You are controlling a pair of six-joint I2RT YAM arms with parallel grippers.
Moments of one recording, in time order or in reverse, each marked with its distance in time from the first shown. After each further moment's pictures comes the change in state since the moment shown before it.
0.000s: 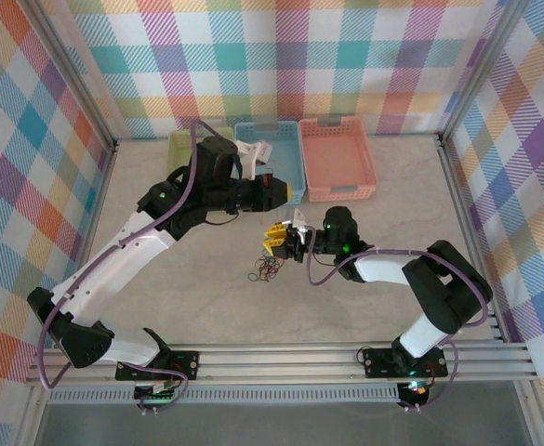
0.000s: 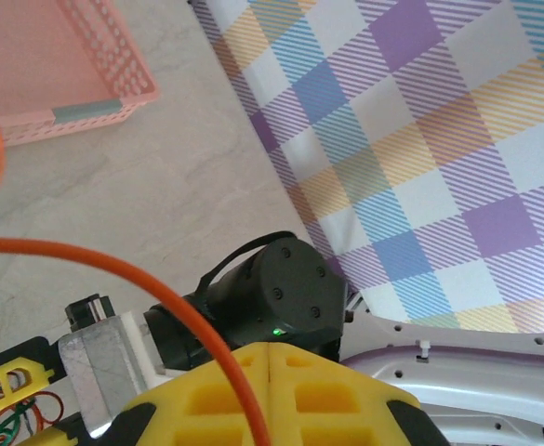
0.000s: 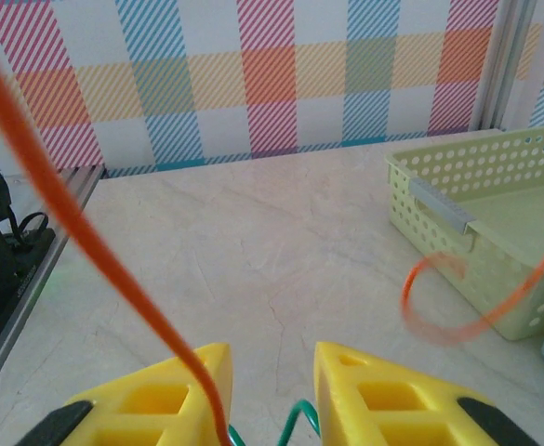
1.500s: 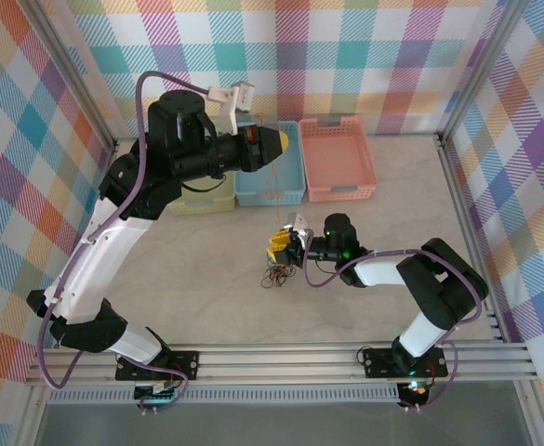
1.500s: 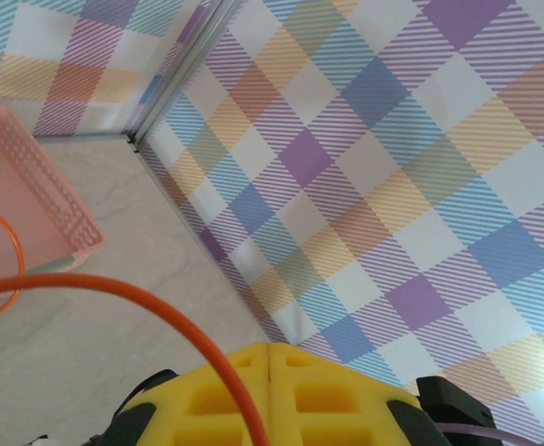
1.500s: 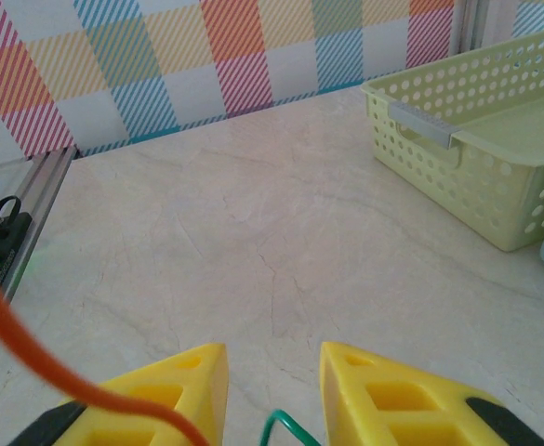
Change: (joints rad) left arm 0.000 0.116 0.527 -0.163 -0.071 0.039; right arm 0.001 0.031 -0.059 -0.001 0.075 0.053
